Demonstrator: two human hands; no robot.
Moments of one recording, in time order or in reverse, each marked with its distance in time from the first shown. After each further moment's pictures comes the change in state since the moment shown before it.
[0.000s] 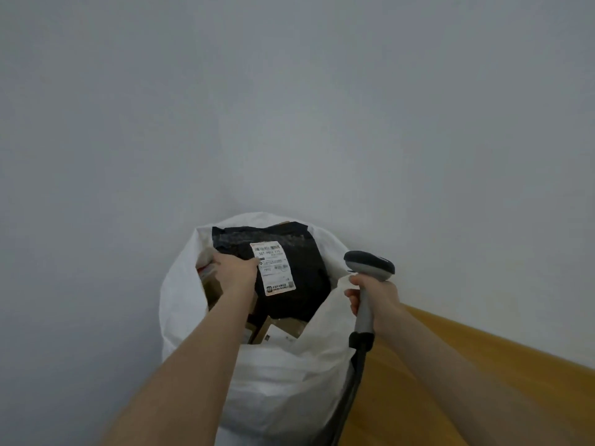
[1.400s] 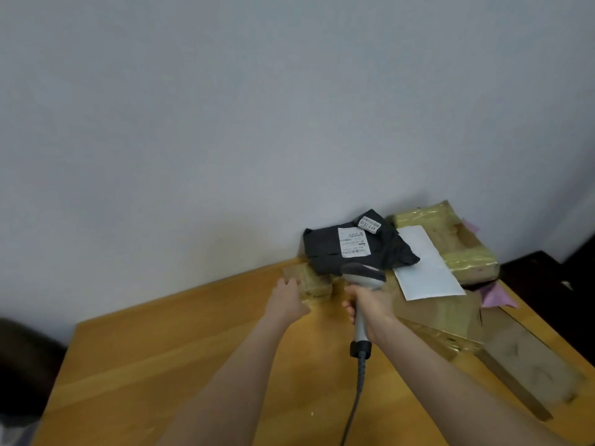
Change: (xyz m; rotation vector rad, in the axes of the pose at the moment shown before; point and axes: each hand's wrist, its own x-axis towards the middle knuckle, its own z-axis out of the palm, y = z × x) left_hand -0.638 -0.014 0.452 0.891 -1.135 1.014; right_hand -0.155 0.030 -0.658 0.315 0.772 0.035
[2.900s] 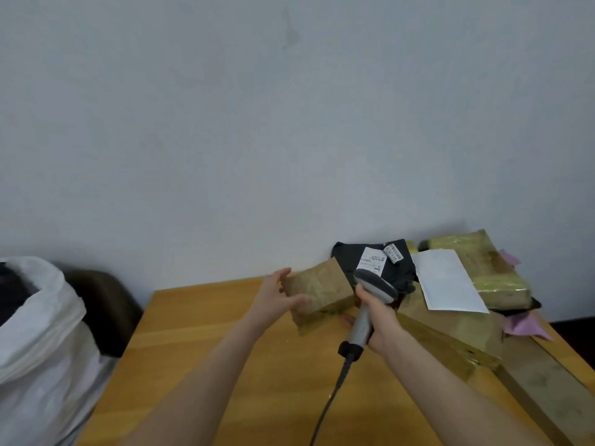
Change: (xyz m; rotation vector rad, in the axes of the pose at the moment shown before) left_hand -0.145 -0.046 -0.045 -0.665 0.333 0.111; right_hand -0.076 0.024 -0.003 0.283 -0.278 0.086
